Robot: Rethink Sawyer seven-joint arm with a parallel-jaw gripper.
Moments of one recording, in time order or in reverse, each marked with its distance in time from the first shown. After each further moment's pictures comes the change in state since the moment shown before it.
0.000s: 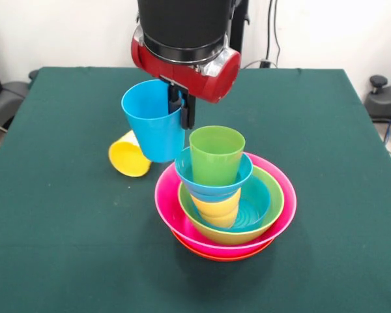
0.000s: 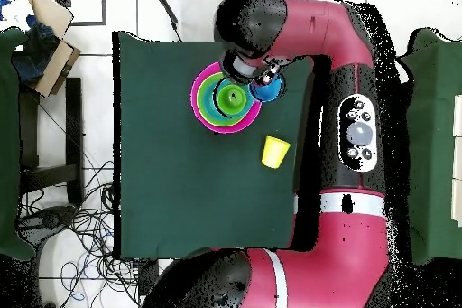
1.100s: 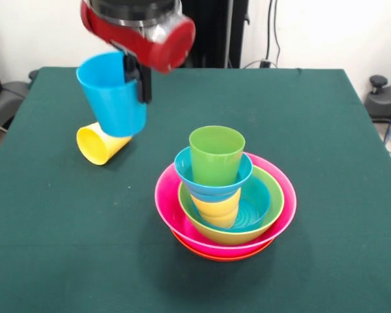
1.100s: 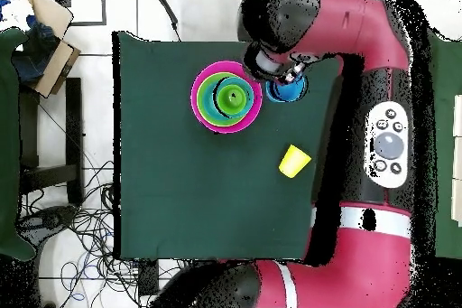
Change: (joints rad) arm -0.025 -0.049 -0.059 -0.022 0.030 0.049 0.000
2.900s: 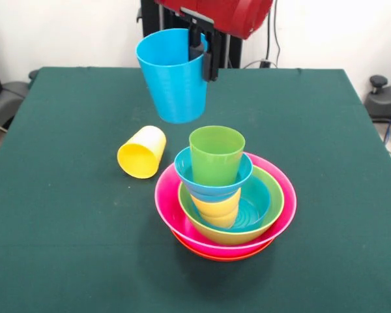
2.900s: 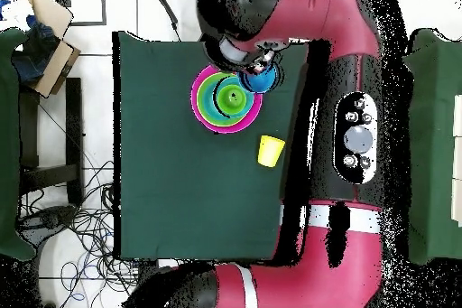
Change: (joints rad) arm 0.080 -0.008 -0.001 -0.042 0.060 0.045 0.000
